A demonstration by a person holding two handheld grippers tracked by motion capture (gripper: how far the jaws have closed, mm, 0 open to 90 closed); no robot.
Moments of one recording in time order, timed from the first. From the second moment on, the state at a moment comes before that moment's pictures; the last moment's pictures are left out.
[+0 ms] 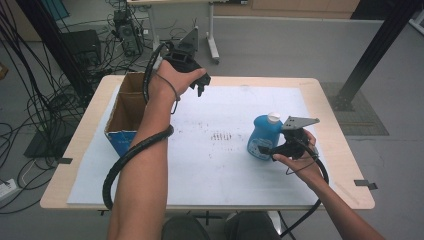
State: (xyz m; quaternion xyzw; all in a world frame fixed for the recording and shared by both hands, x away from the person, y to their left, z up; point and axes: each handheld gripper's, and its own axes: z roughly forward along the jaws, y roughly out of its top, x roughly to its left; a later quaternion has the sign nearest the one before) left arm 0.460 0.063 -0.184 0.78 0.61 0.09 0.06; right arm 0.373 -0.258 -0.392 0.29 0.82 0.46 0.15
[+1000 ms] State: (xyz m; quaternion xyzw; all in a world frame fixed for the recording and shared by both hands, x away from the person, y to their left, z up) left arm 0.459 0.068 -0.189 0.78 0.62 0.09 0.06; right arm 0.375 -0.259 -0.395 0.30 0.82 0.46 0.14
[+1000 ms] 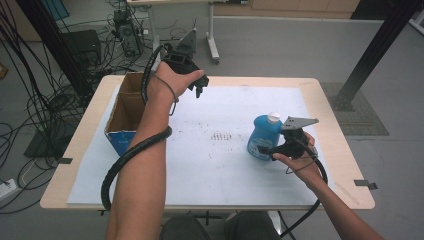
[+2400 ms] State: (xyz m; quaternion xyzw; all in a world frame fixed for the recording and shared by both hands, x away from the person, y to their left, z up) left arm 0.456 0.069 -0.191 0.78 0.62 0.09 0.05; right arm 0.379 -0.253 -0.398 0.27 0.83 0.46 0.16
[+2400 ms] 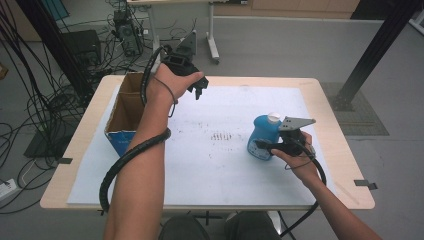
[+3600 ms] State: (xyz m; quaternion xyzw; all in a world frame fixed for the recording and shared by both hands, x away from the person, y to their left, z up) left arm 0.456 0.072 -0.188 0.78 0.62 0.09 0.05; right arm 0.378 -0.254 -0.399 0.27 0.83 0.47 0.16
